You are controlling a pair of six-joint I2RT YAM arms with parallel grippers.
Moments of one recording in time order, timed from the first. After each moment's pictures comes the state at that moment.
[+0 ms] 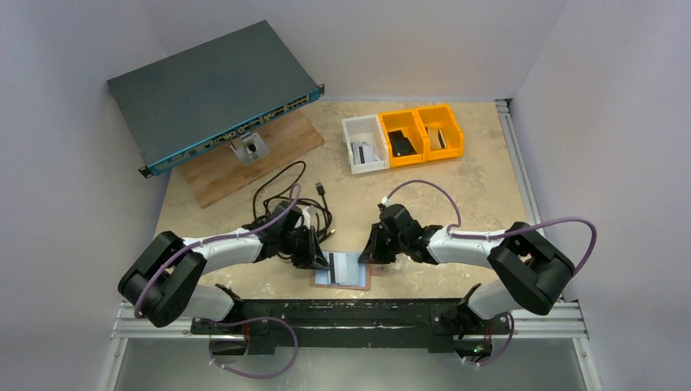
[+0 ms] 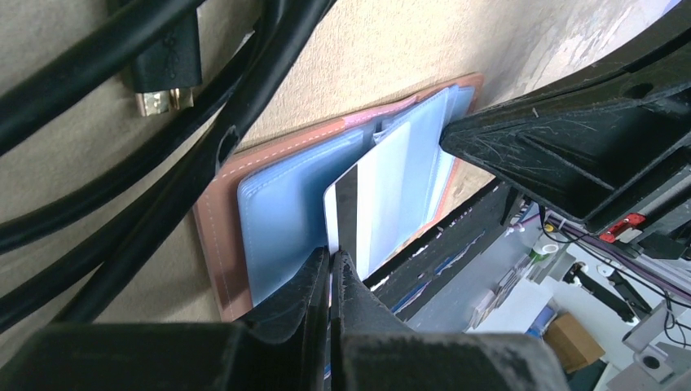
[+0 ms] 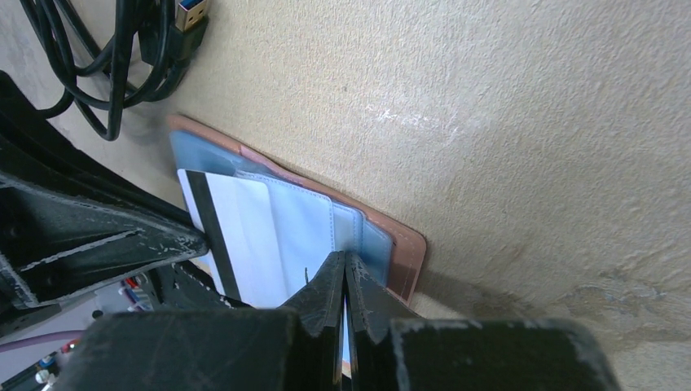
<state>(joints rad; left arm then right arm) -0.61 1.35 0.46 -0.08 0.50 -0.86 0.80 1.46 0.53 0.03 -0.20 0.95</state>
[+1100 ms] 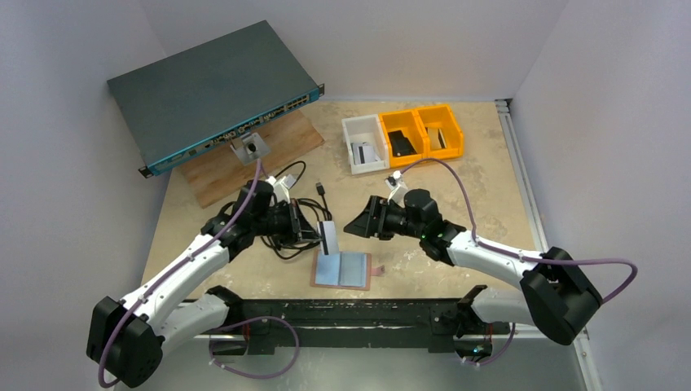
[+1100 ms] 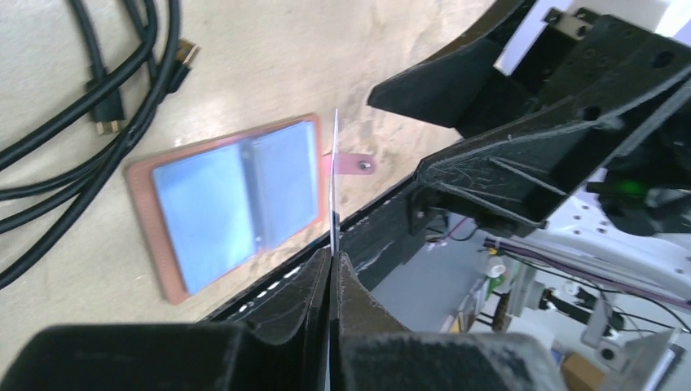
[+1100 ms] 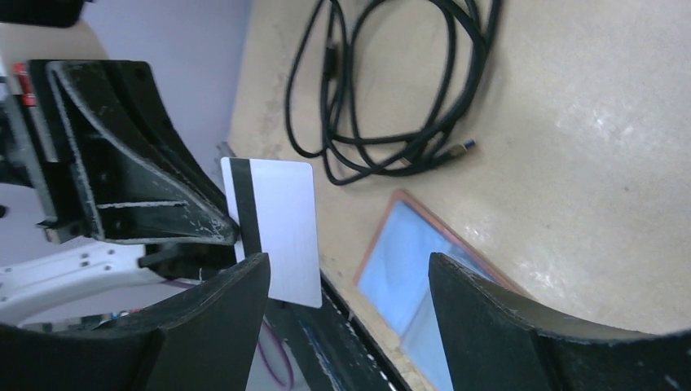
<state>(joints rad) -0.50 0.98 0.65 -0.40 0.50 -0.83 0.70 1.24 0.52 0.30 -0.37 0.89</state>
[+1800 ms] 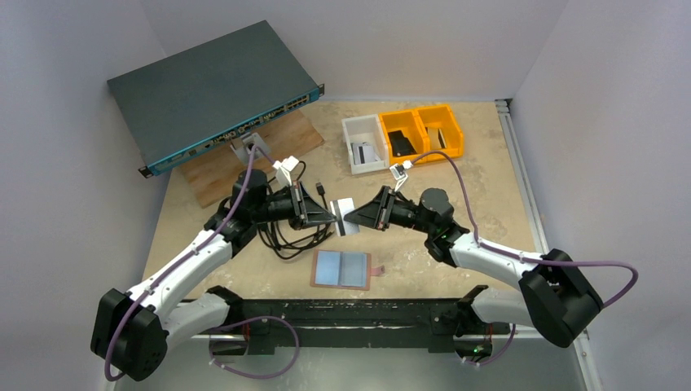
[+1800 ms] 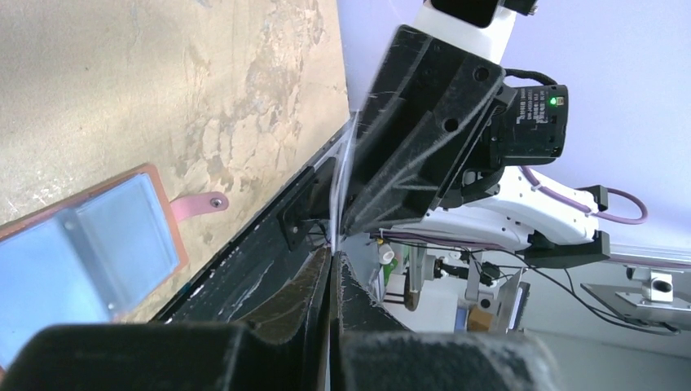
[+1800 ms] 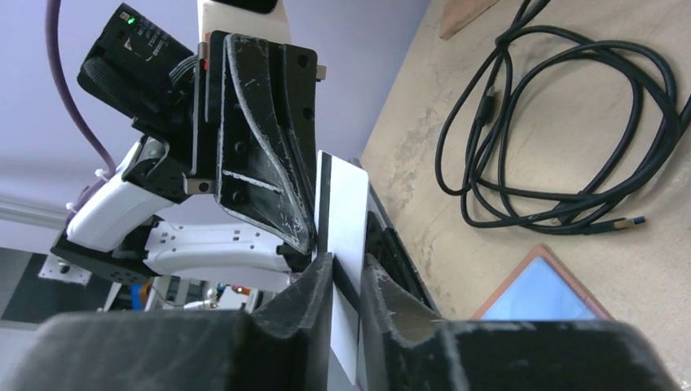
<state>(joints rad) -0.46 1.02 0.64 0.02 0.73 -1.09 0.65 1.22 0.47 0.73 -0.57 1.10</state>
